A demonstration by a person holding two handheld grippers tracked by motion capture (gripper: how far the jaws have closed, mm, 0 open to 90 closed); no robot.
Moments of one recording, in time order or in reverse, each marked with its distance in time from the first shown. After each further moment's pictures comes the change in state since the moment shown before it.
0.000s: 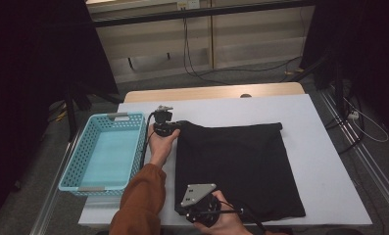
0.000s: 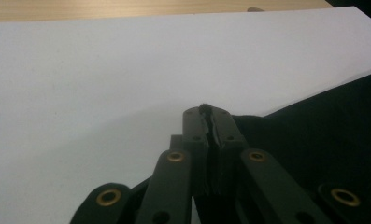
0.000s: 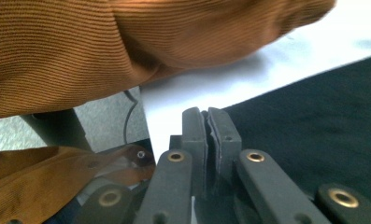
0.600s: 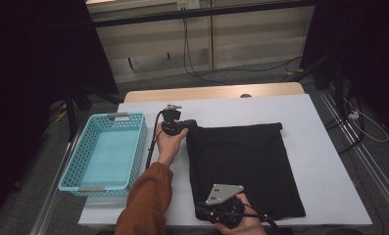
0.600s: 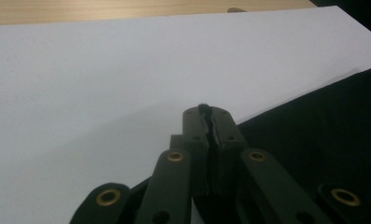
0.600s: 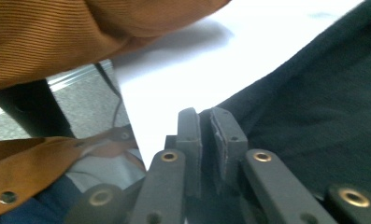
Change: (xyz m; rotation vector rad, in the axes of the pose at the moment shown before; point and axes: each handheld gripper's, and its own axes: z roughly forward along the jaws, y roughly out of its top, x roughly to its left) left arm -0.019 0.003 0.015 0.004 -0.032 0.005; right arm -0.013 -0.035 -0.036 -0.009 -0.095 0.079
